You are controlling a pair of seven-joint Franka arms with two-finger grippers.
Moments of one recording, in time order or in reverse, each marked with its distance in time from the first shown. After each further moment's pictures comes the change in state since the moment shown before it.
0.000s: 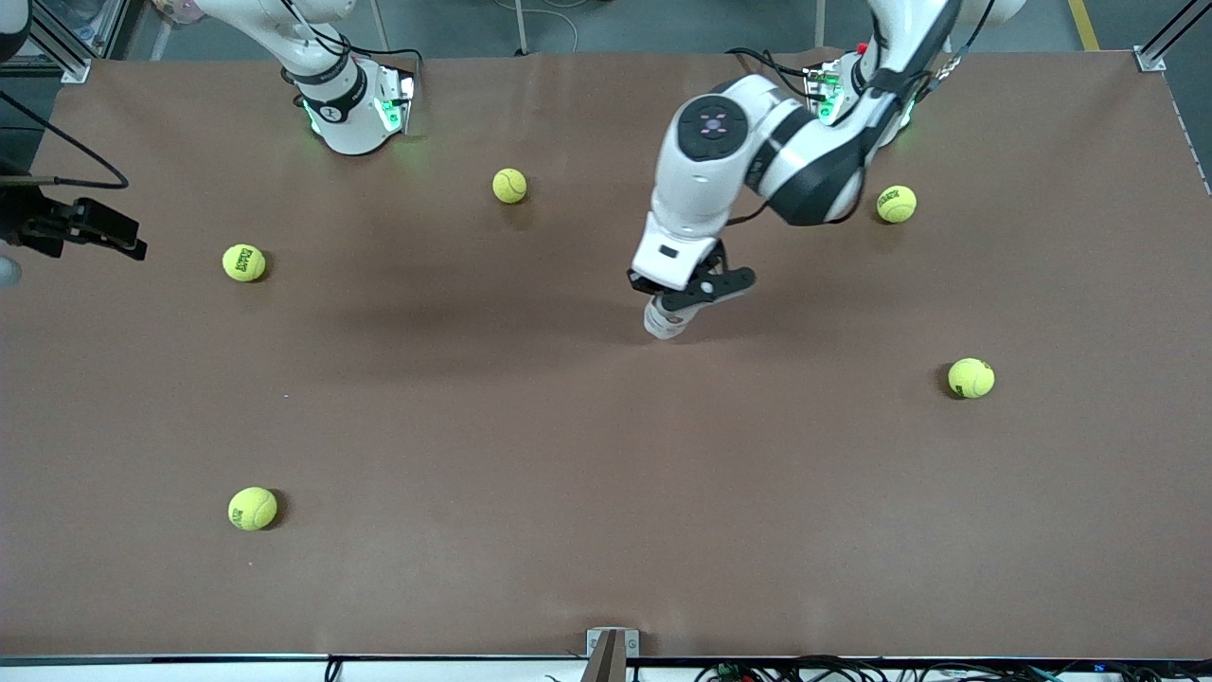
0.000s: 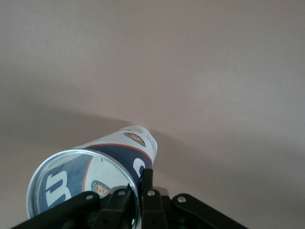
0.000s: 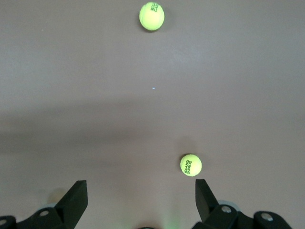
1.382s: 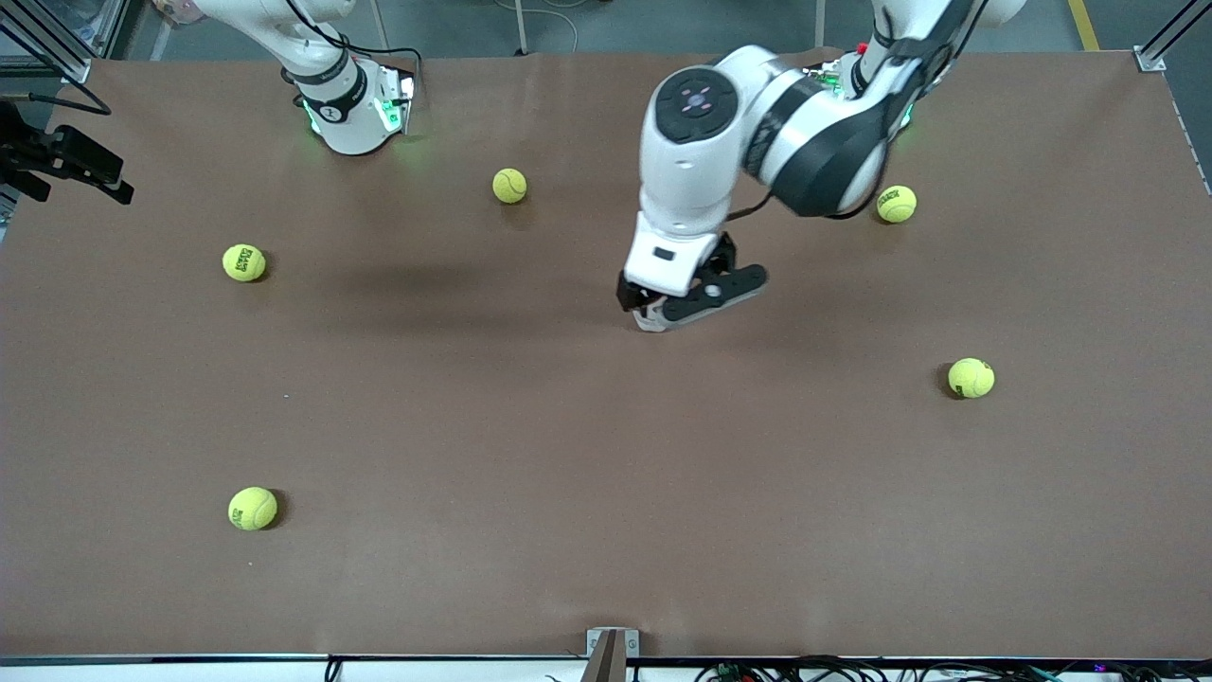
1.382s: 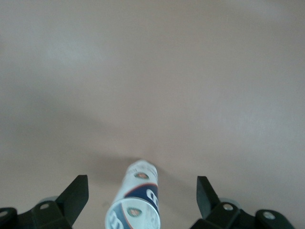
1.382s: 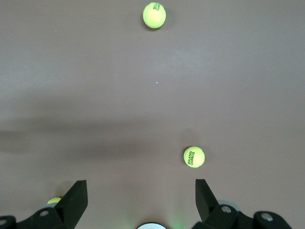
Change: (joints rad) left arm 0.055 0.015 0.023 0.327 0.060 -0.279 0.020; right arm 0.027 -0.156 -0.041 -0.099 0.023 0.011 -0.001
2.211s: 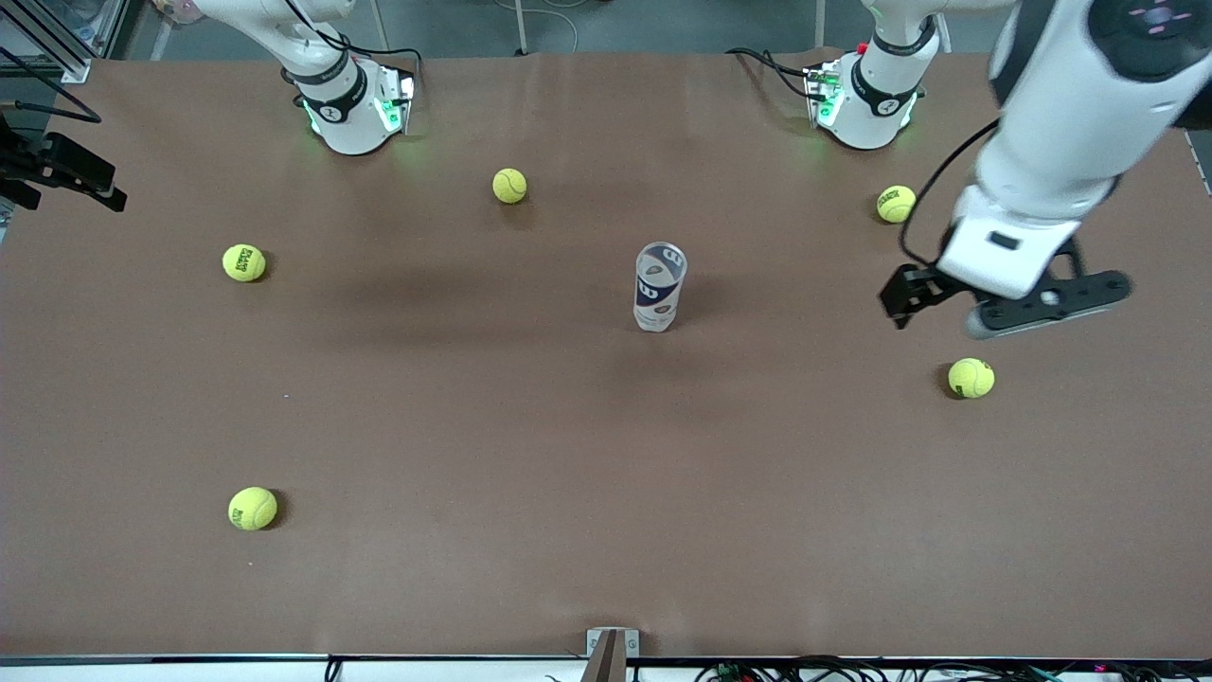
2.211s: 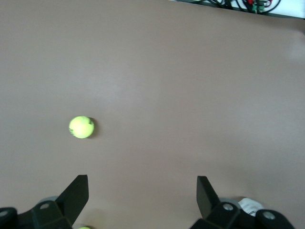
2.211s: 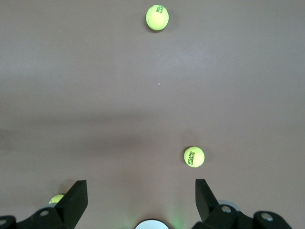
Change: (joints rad) left arm 0.428 -0.260 -0.002 -0.071 -0.032 -0.153 0.635; right arm 0.005 0.086 0.007 0.127 0.003 -0.075 0.000
